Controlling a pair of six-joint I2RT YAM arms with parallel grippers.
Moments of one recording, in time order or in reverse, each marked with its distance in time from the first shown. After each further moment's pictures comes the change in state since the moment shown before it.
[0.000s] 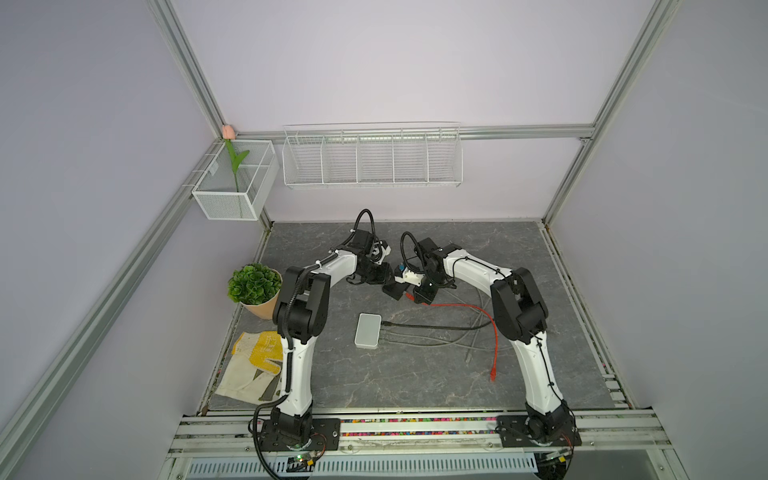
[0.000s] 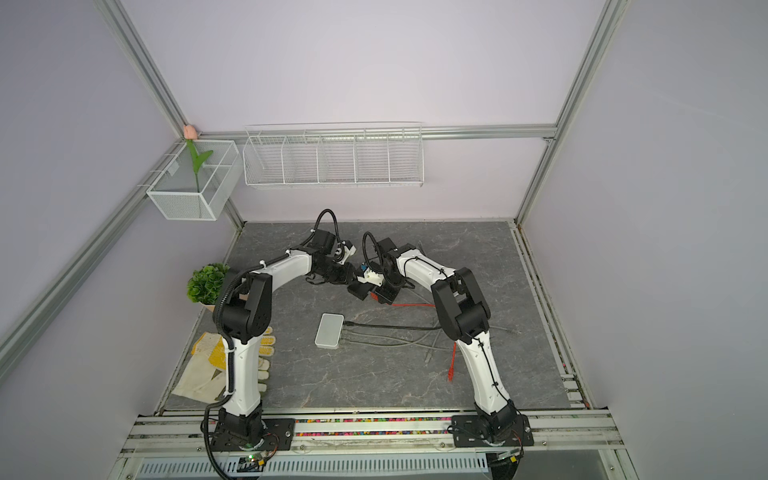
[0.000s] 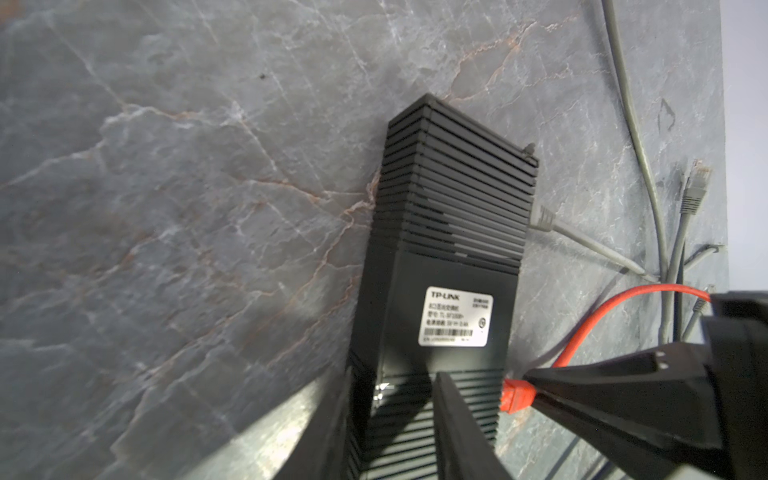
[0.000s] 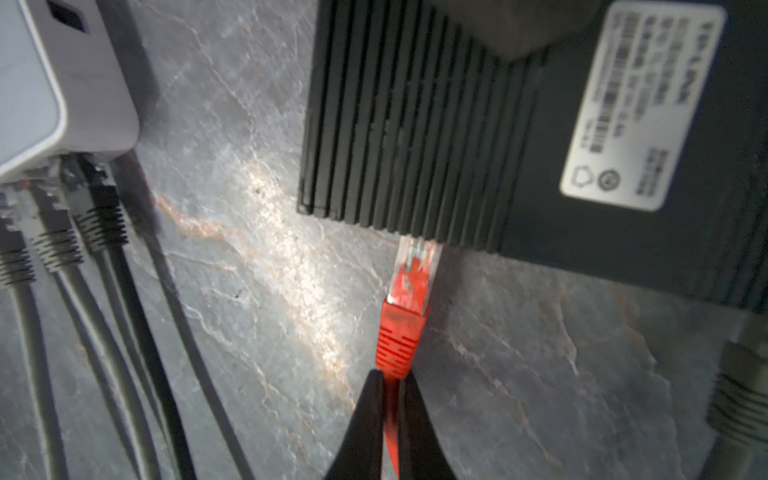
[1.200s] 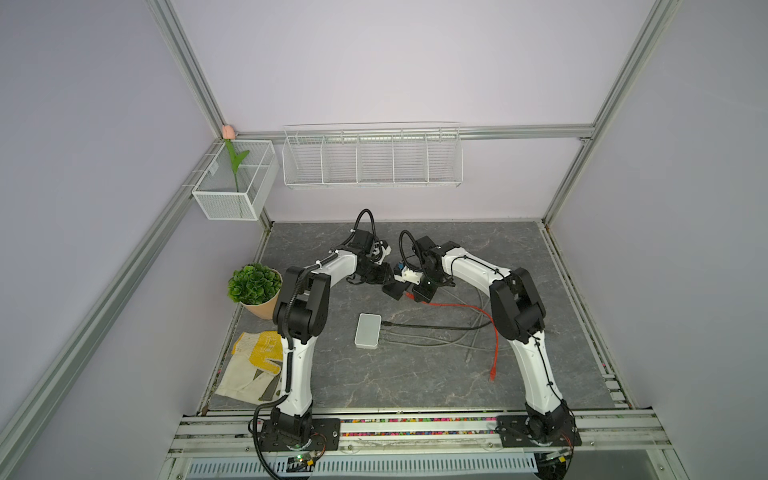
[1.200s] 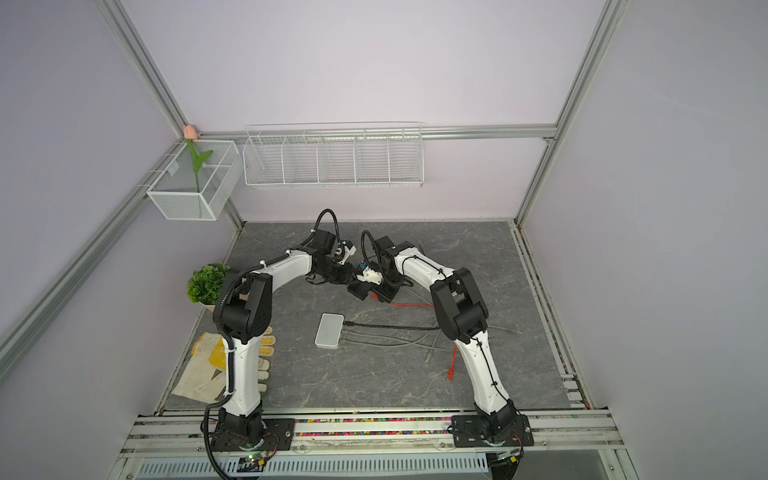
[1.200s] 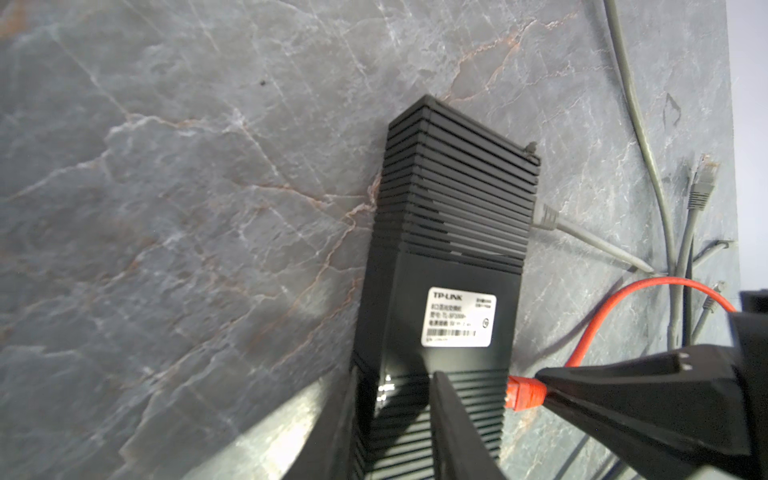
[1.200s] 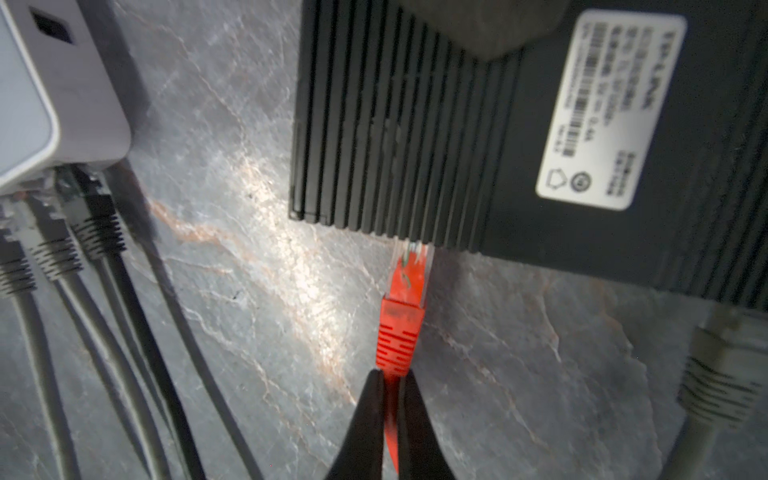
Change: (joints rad) left arm -0.002 0.003 0.000 0.003 -0.008 0.020; right arm 0.003 0.016 0.056 -0.047 0.024 0.039
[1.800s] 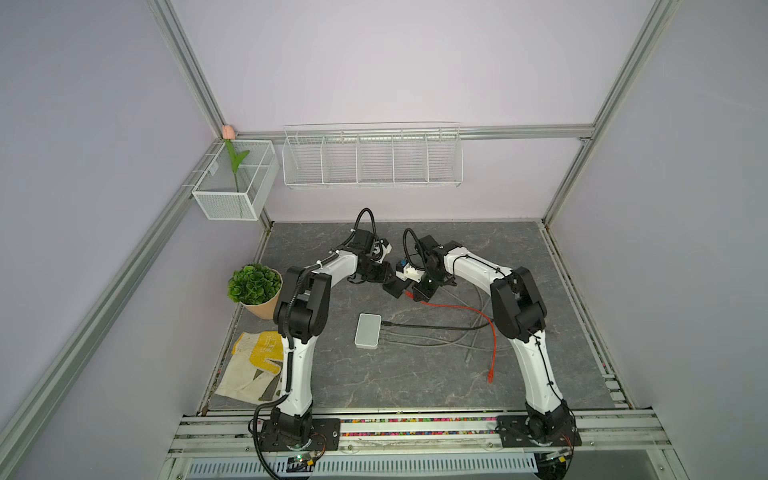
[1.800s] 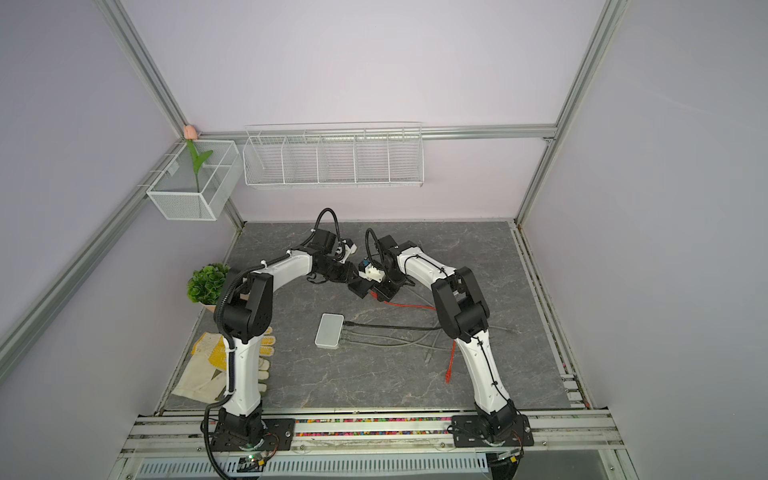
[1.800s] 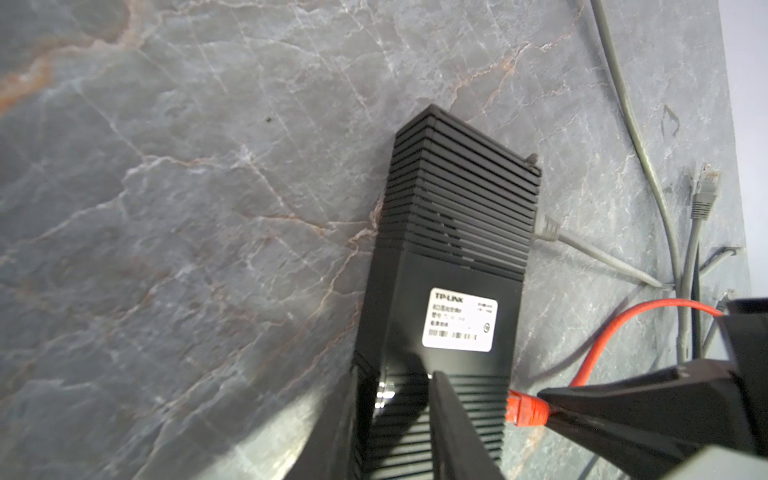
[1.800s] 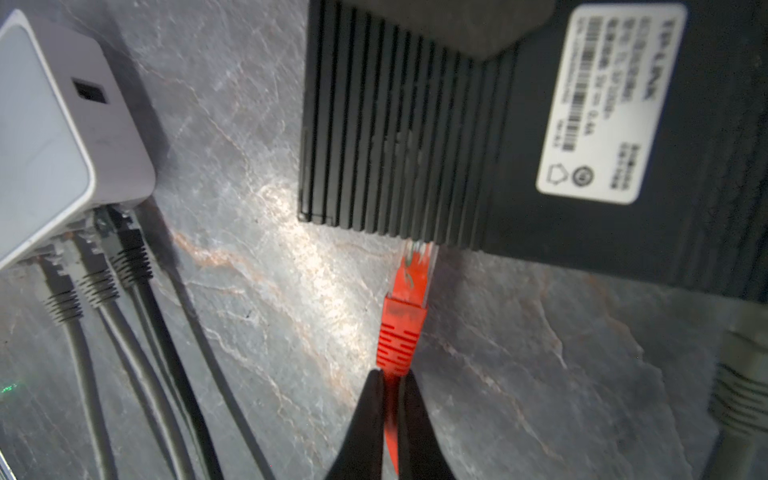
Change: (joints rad) left arm -0.002 0.008 0.000 0.045 -0.008 0.007; right arm -0.018 0.008 -0.009 0.031 -0.066 0.079
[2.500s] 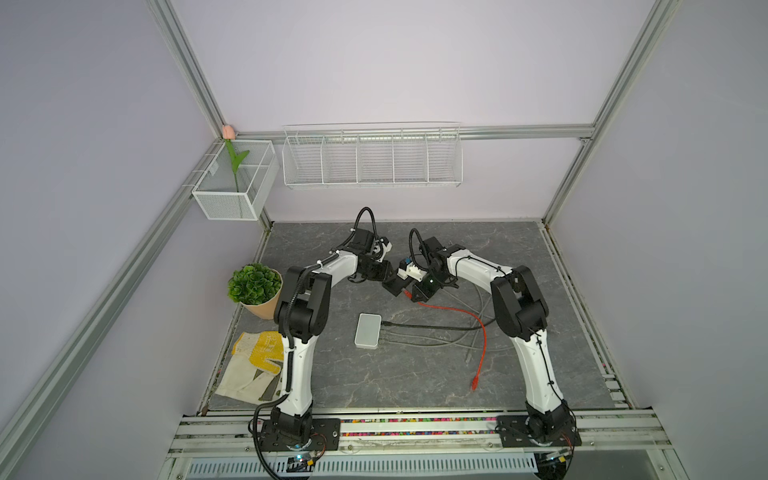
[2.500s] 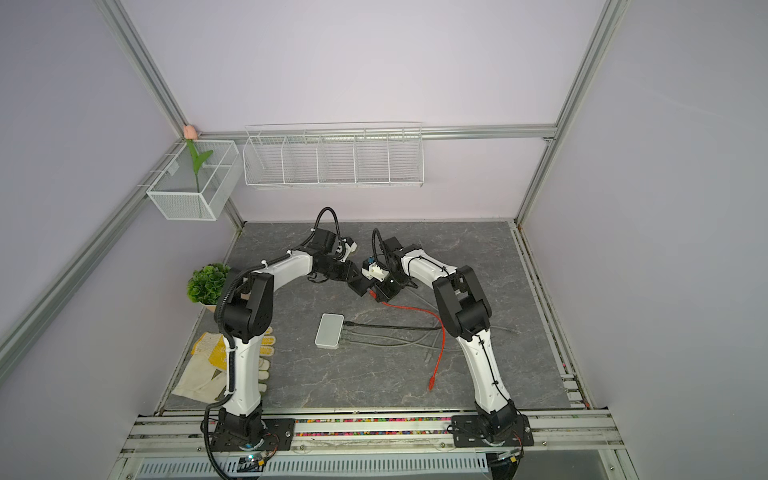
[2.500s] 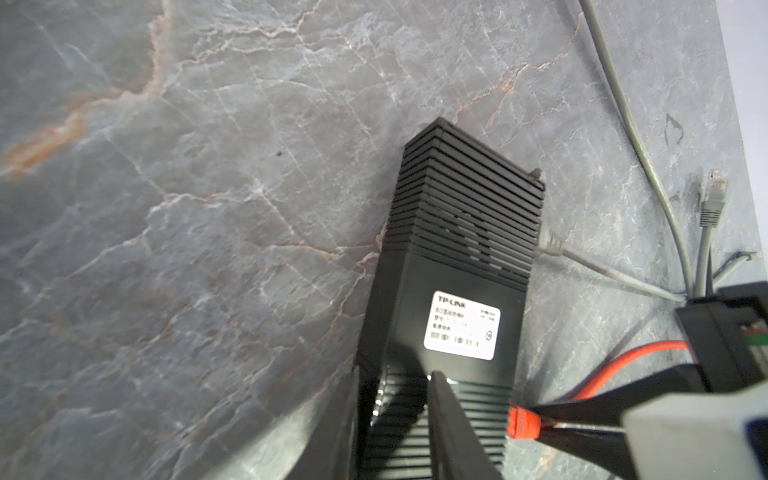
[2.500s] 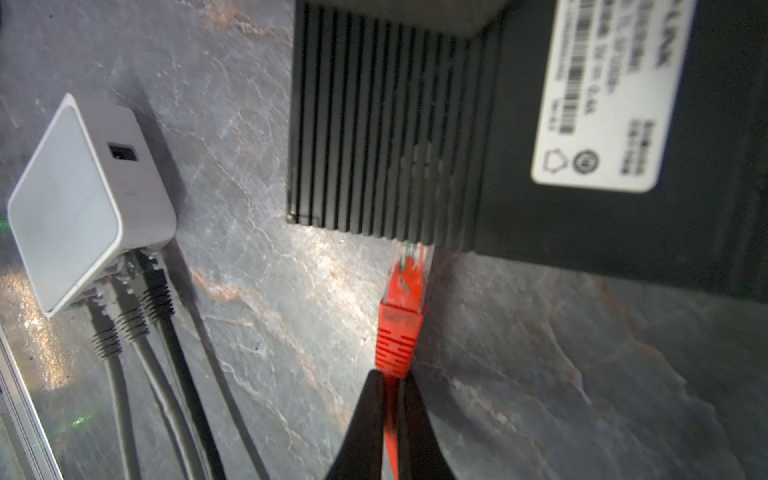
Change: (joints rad) left arm 0.000 0.005 -0.001 0.037 -0.015 0.019; right arm -0.031 -0.006 -0.076 0.116 -0.127 0.110
